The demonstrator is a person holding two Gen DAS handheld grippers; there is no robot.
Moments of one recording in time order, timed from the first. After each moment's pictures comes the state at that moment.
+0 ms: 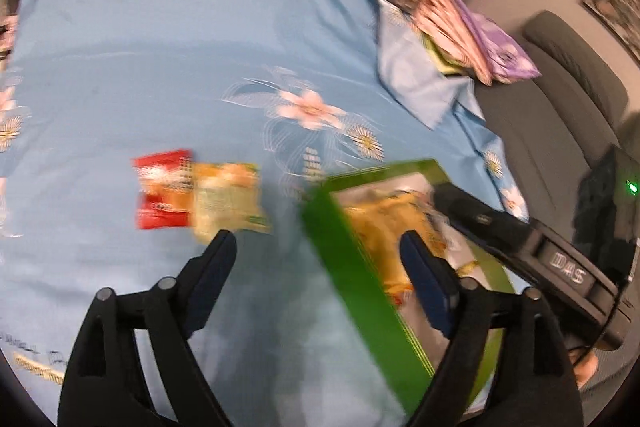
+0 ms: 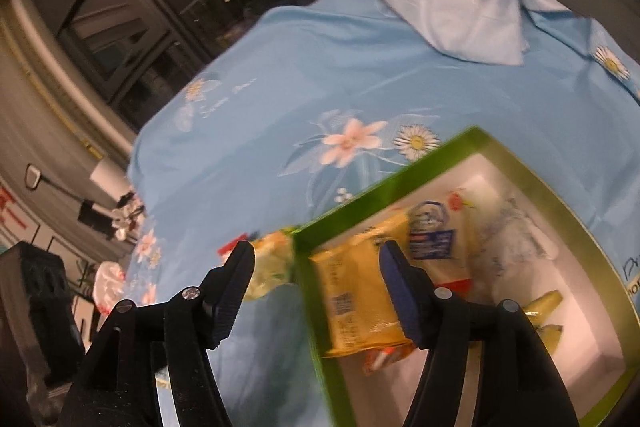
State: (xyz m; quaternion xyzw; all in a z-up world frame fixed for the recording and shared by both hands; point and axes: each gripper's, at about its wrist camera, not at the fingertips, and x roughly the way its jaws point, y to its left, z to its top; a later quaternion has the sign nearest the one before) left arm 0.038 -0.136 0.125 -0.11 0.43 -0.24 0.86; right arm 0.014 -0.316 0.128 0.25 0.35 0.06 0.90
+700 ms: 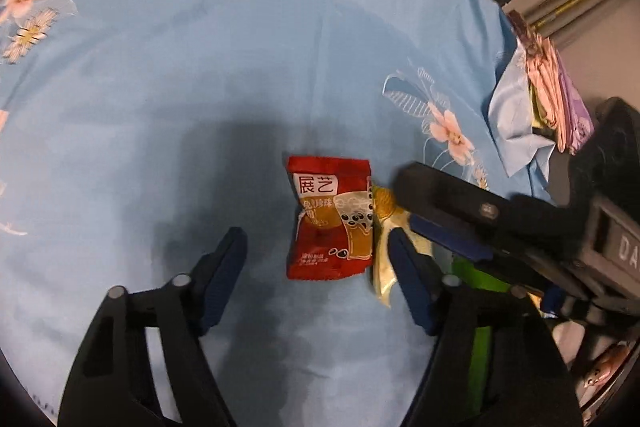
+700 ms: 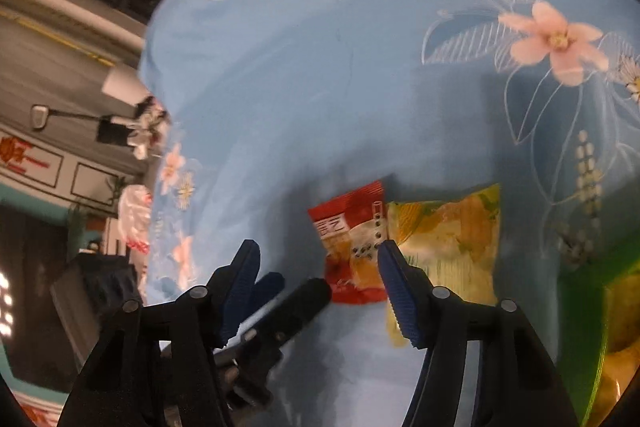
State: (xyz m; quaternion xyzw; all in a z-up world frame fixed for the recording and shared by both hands) left arm 0.140 -0.042 0.030 -0.22 0.52 -0.17 0.81; right arm 0.178 -0.158 0.060 0.24 0.54 0.17 0.78
